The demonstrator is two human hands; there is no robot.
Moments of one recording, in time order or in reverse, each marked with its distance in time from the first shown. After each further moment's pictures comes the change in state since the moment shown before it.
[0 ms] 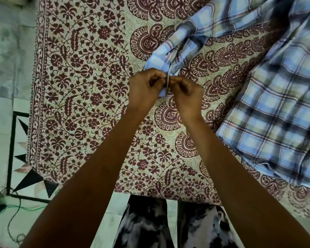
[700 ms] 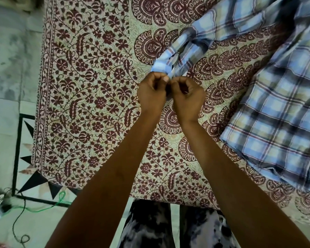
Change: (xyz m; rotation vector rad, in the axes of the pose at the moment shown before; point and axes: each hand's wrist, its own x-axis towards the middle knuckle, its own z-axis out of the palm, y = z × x) left_hand -0.001 0.001 0.021 -0.303 0.193 -0.227; right_hand 0.004 0.005 0.014 -0.128 0.184 -0.116
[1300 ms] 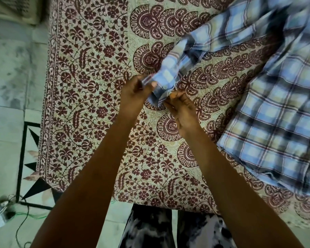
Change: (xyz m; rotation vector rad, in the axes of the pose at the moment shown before) left_hand 0.026 0.010 -0.042 0.095 -0.174 -0.006; right_hand 0.002 -0.004 -0.014 0.678 -0.338 0.634
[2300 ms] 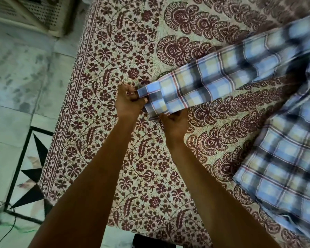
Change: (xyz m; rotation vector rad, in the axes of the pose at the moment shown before) left_hand 0.054 -0.011 -0.052 -0.083 0.339 -0.176; right_hand 0.048 0.039 0.075 -0.452 0.334 -0.211
